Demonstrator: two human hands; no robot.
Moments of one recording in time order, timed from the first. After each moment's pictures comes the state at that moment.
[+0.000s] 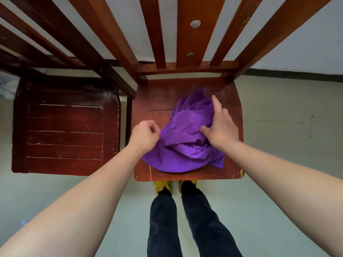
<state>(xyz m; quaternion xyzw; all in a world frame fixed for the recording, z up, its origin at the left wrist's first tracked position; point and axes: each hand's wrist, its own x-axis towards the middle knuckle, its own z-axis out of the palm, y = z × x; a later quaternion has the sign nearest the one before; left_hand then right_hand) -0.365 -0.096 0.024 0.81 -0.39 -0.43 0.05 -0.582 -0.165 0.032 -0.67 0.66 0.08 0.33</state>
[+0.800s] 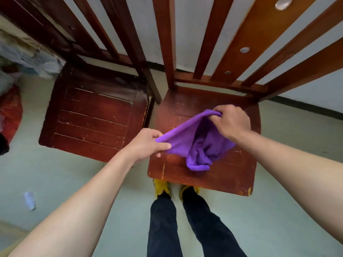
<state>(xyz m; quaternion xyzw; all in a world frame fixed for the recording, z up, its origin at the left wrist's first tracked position) -0.313 -0.051 0.072 0.72 -0.25 -0.62 0.19 -0.518 -0.207 0.076 -0.76 0.57 0.10 0.28</state>
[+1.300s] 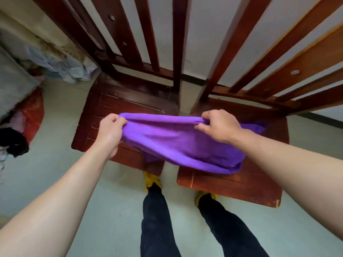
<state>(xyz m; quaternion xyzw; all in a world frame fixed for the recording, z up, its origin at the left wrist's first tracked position) -0.138 -0.013 0.091 0.84 -0.04 -0.39 0.38 -0.391 -0.180 0.100 -0.84 0.42 0.17 0.30</state>
